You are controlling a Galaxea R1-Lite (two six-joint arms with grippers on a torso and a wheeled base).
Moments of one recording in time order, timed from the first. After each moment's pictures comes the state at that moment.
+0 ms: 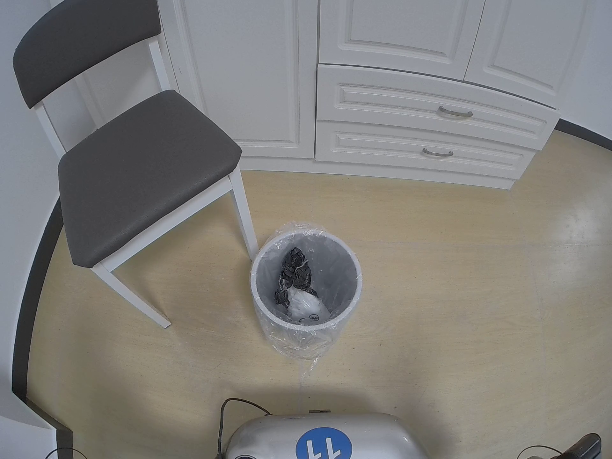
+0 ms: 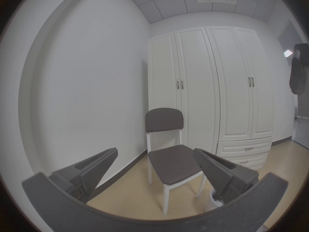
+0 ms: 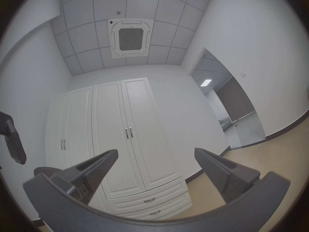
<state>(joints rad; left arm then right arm) 0.00 0.01 -0.57 0.14 0.33 0.01 0.00 0.01 -0.42 -0.51 -0.39 0.15</state>
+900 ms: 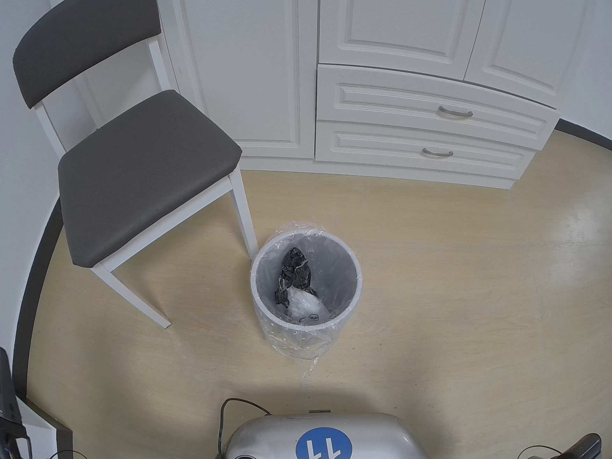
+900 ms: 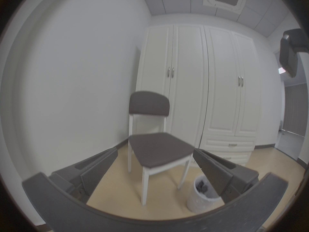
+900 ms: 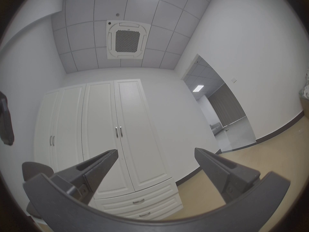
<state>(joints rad) 0.00 0.01 -0.02 -0.37 0.17 -0.12 0.00 0.01 -0.16 -0.80 -0.48 0.09</state>
